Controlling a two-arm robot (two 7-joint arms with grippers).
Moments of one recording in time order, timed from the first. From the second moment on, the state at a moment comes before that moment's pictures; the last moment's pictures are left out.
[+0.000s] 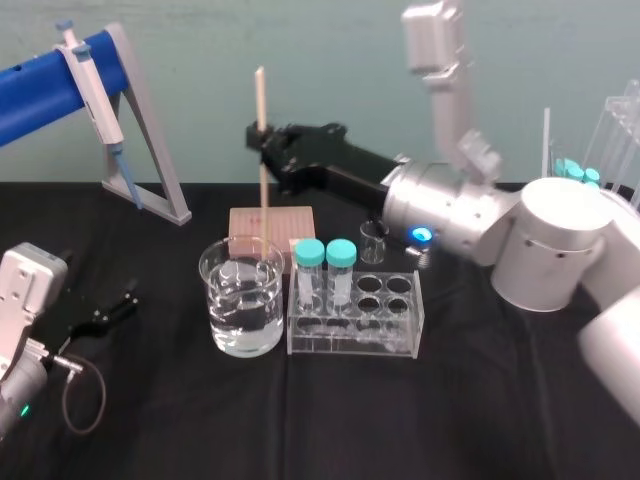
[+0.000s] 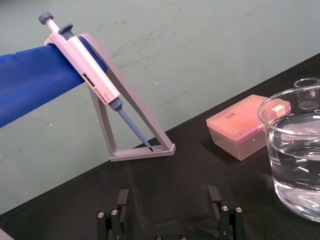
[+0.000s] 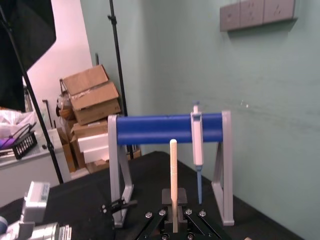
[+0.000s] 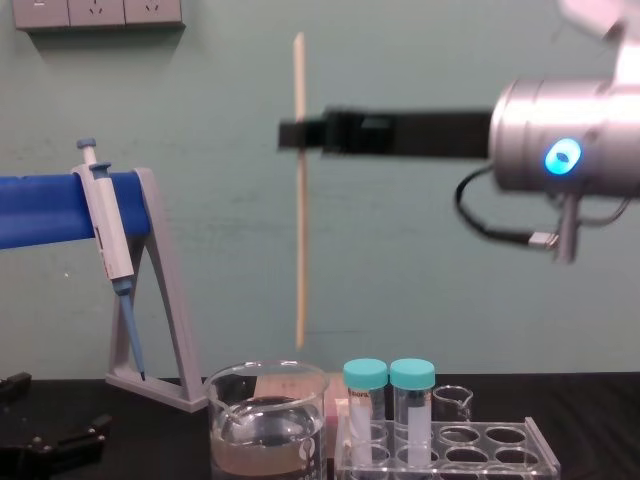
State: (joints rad) left arm -0.20 0.60 0.45 -1.41 -0.25 -0.12 0.03; right arm 0.60 0.38 -0.58 -1.56 0.65 0.26 0.38
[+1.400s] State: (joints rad) left arm -0.20 0.60 0.45 -1.41 -0.25 -0.12 0.03; right arm 0.61 0.18 -0.61 -1.15 0.45 -0.01 0.48
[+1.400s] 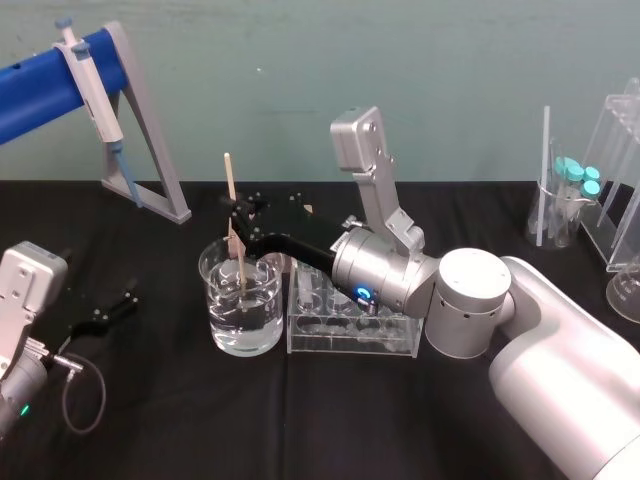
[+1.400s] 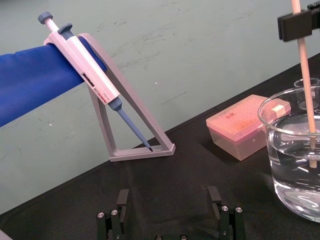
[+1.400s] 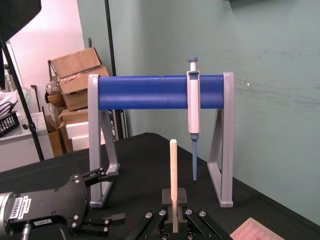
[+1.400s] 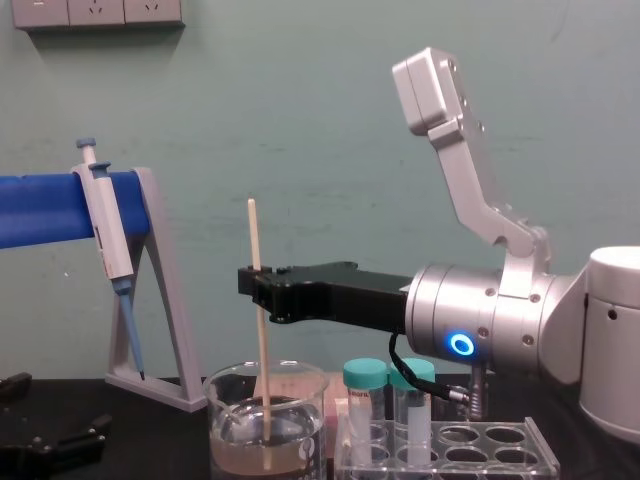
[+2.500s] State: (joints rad) left arm -0.20 0.60 0.45 -1.41 -0.25 -0.12 0.03; right arm 0.61 0.17 -0.60 -1.13 0.43 0.00 0.48
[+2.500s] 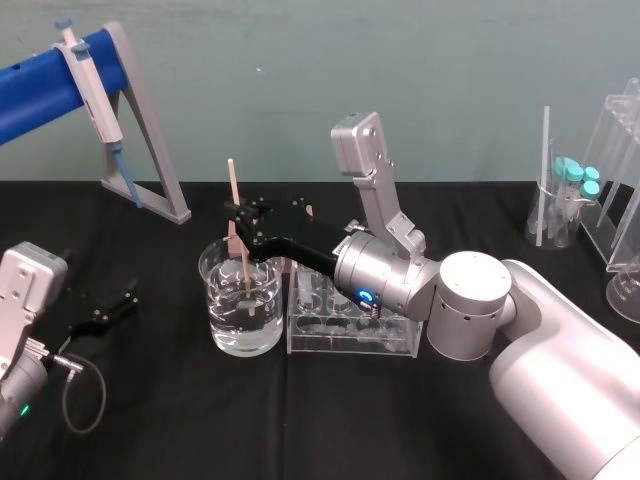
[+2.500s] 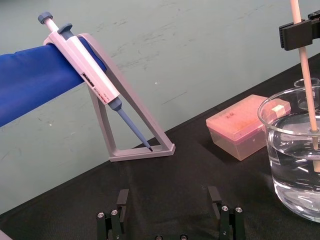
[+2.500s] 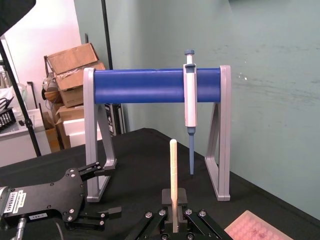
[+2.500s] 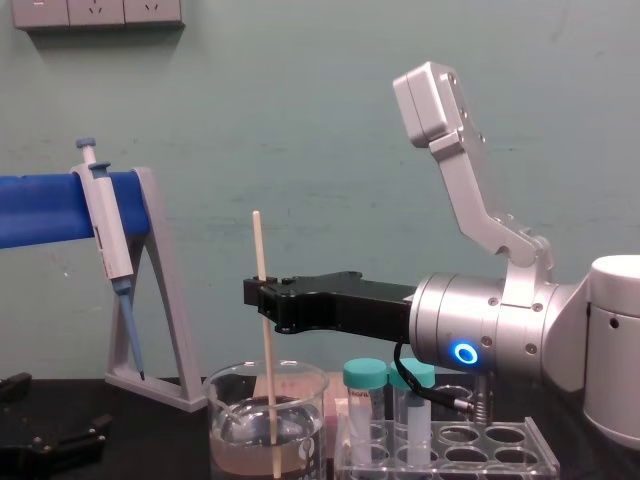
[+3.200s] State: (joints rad) left arm -0.20 0.60 0.45 -1.41 -0.25 -0.12 0.03; right arm 0.61 0.17 -0.60 -1.13 0.43 0.00 0.48
